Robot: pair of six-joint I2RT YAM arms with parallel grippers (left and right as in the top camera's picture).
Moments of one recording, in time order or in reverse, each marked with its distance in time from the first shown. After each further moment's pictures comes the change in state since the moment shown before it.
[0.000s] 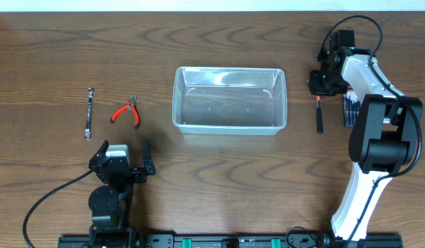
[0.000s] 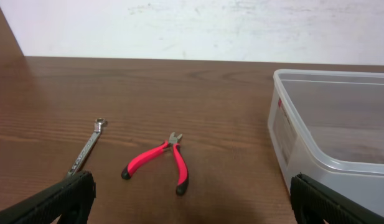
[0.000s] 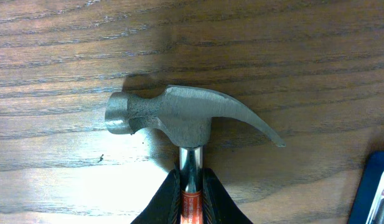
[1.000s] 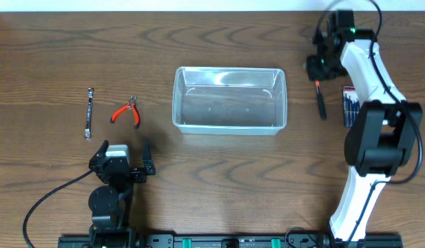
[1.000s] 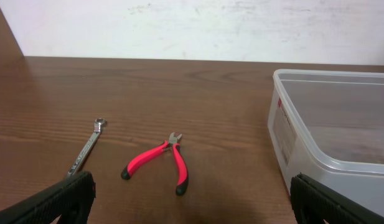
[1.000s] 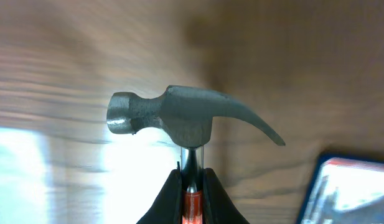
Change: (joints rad) left arm 0.000 0.000 0.000 0.000 0.000 0.000; right arm 0.076 -0.056 0.226 -0.188 0.013 -0.091
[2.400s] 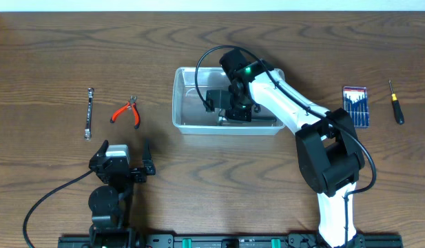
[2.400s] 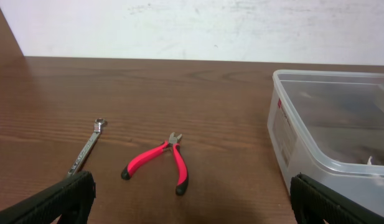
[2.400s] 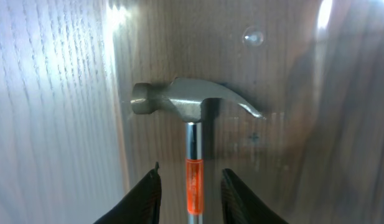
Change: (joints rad) left arm 0.000 0.000 0.000 0.000 0.000 0.000; right arm 0.520 -0.021 -0.218 0.051 -0.168 -0.874
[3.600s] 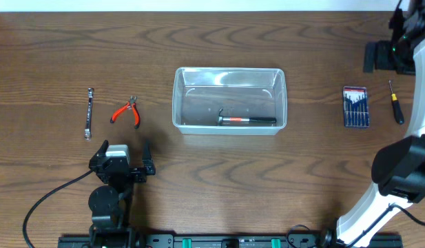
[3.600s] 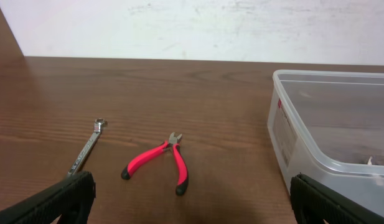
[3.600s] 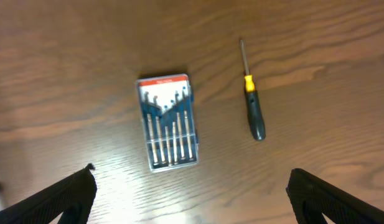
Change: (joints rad) left arm 0.000 0.000 0.000 0.000 0.000 0.000; right arm -0.801 -0.135 0.407 -0.373 0.311 0.856
